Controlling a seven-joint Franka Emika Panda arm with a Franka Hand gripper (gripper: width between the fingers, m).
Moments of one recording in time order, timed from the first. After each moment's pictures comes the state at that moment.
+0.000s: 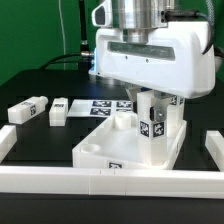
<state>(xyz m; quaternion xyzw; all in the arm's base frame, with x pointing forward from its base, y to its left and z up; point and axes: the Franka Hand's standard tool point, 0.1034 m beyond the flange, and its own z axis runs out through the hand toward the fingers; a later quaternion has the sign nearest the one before) 0.630 0.009 0.098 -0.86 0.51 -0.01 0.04</state>
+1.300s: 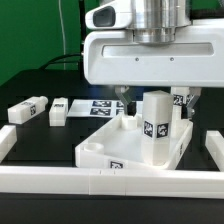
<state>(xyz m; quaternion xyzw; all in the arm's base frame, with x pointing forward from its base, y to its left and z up) 0.630 0.022 0.098 -0.99 0.12 -0.02 0.03</state>
